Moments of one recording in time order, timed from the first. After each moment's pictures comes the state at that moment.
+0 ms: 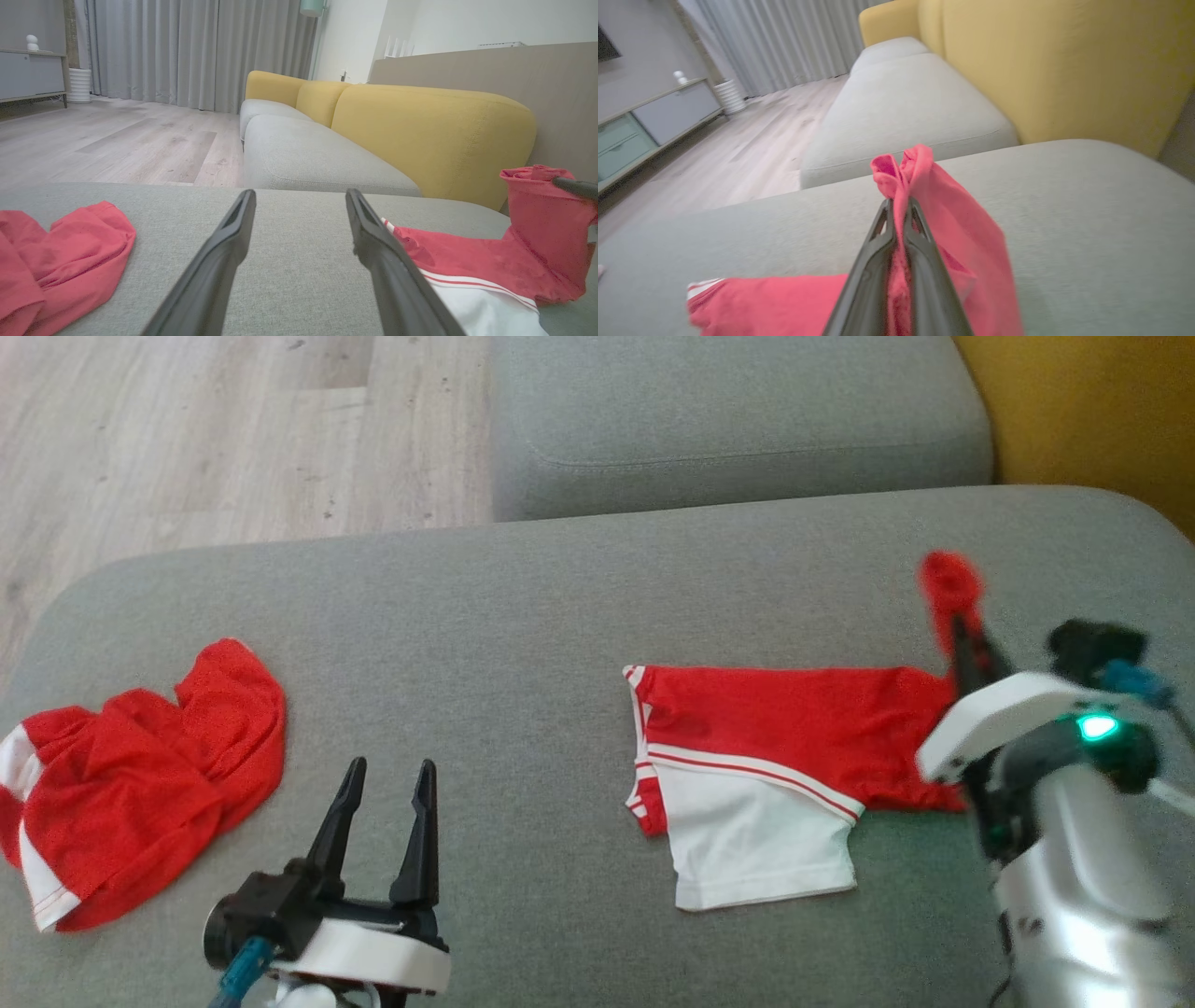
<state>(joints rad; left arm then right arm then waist) -0.04 0.05 -0.19 0.27 -0.26 -0.13 -0.25 -0.44 -0.06 -0.10 0.64 0.17 0.12 0.05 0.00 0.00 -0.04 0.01</state>
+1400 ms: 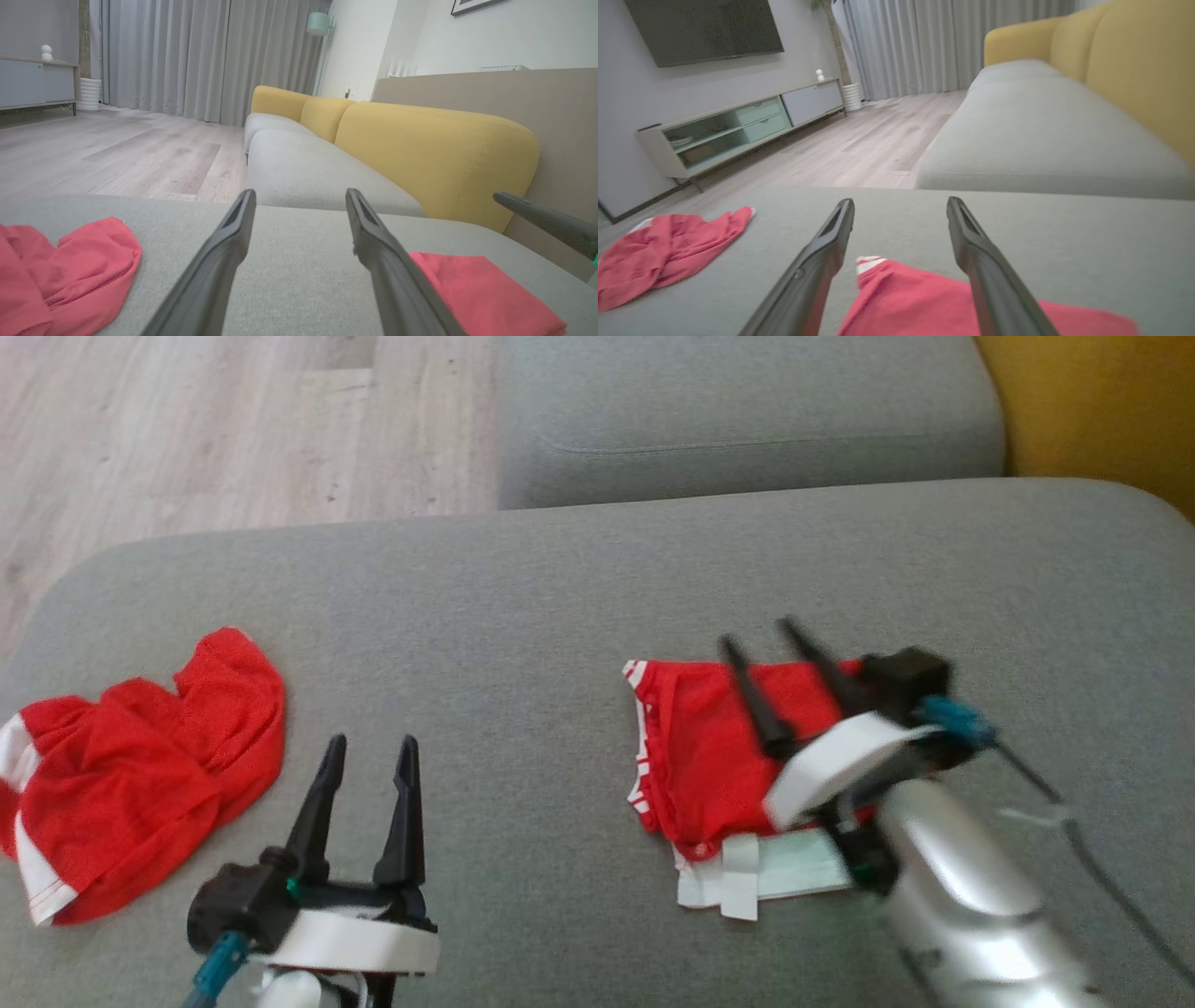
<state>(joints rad) -0.03 0.05 -0.17 0.21 -0.28 -0.13 -0.25 -0.47 -0.08 0.47 0.68 0.42 0.12 -0.20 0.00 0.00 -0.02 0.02</state>
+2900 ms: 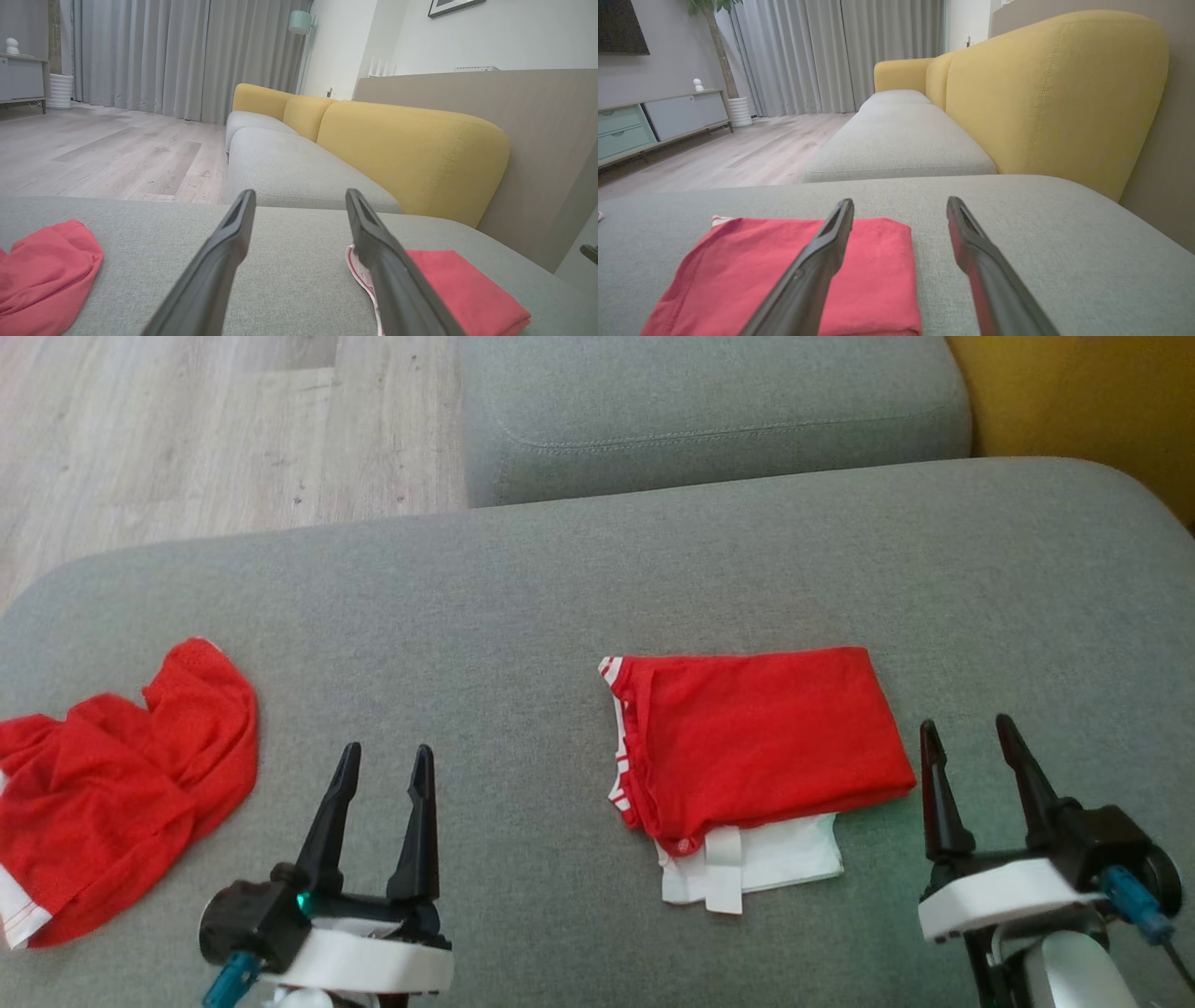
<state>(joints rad) 0.01 0.05 -0.20 0.14 -0.29 -0.12 -0.25 -0.03 -0.05 -0.02 0.28 0.06 0.12 -0.25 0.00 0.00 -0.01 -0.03</state>
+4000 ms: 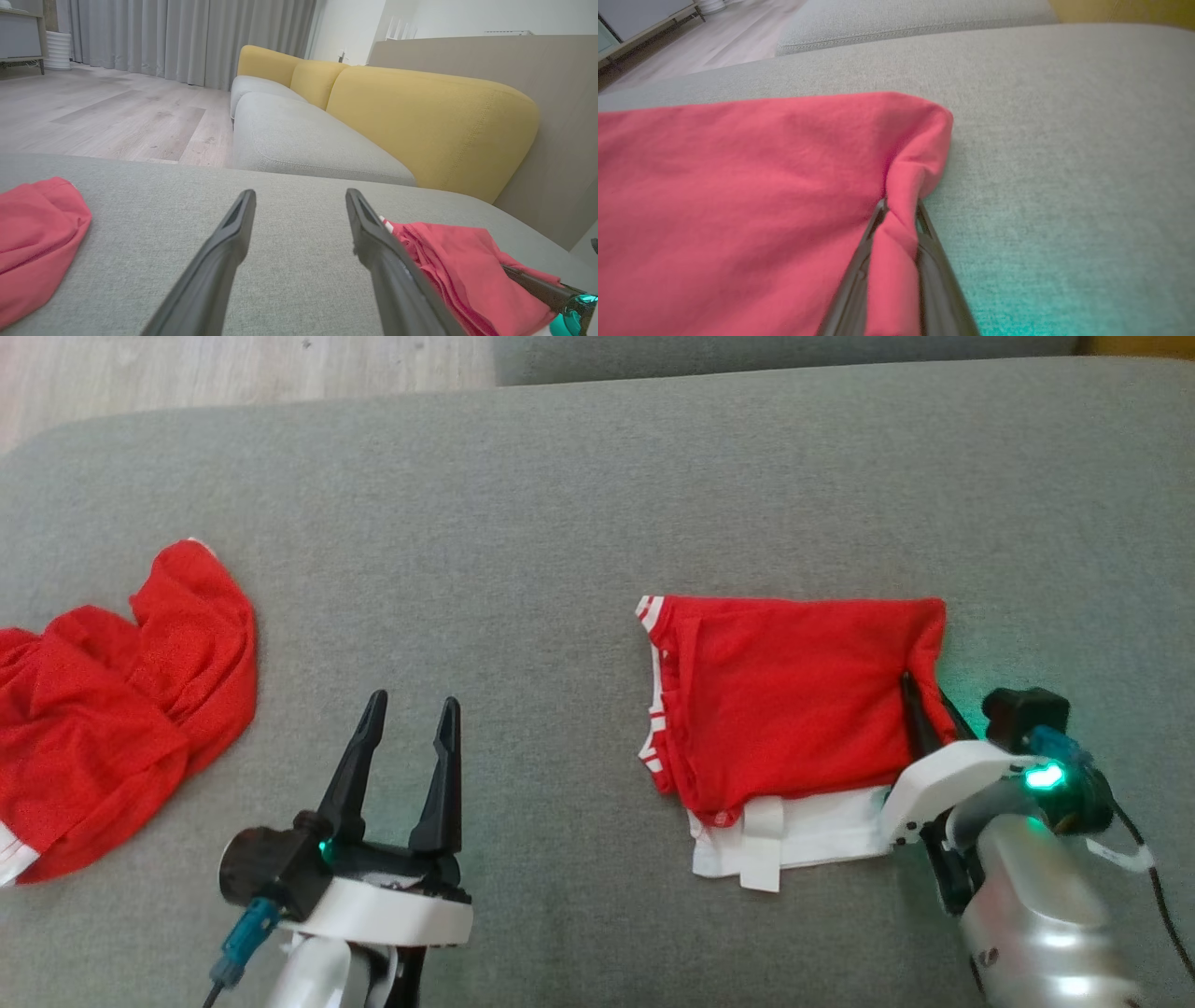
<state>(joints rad) -0.09 0.05 -0.24 0.17 -0.29 -0.13 -0.25 -0.47 -0.06 -0.02 0.95 0.07 0.12 -0.22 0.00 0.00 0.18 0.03</state>
